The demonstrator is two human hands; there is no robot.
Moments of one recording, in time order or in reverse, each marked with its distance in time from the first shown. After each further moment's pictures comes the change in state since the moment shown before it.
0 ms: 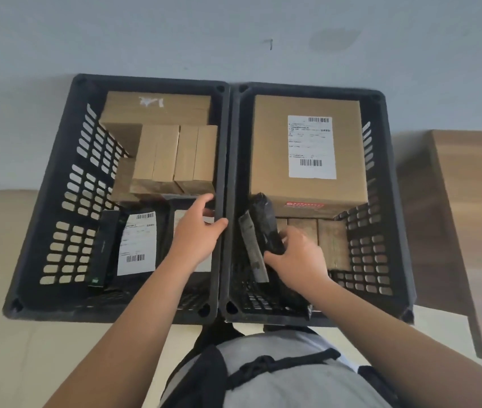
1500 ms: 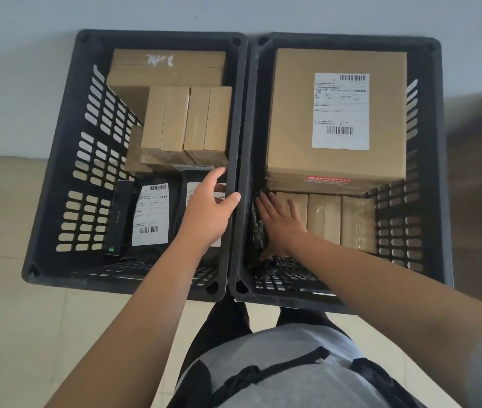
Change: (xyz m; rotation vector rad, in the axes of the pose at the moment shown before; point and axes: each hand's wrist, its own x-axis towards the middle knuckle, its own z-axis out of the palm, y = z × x) left_hand -0.005 -0.001 0.008 -0.041 0.030 -0.056; right_hand 0.102 0.034 0.092 -0.833 -0.373 -0.406
